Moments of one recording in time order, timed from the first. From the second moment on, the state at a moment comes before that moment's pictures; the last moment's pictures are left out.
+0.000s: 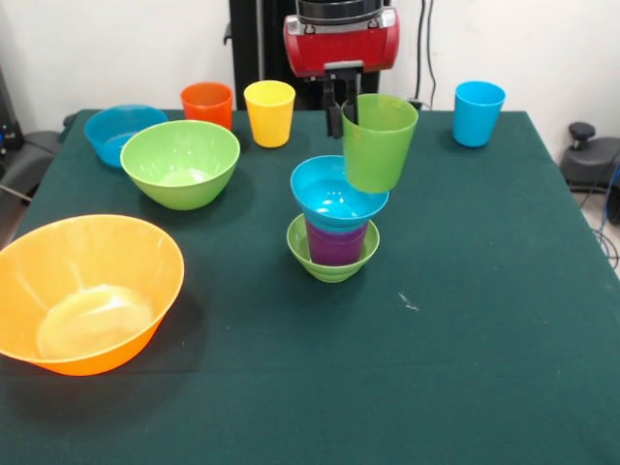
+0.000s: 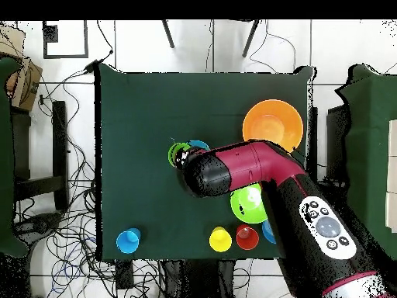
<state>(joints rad) -0.72 -0.84 0.69 1.86 -0.54 0.62 2.03</state>
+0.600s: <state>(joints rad) -0.73 -0.84 0.69 1.84 -0.54 0.62 2.03</state>
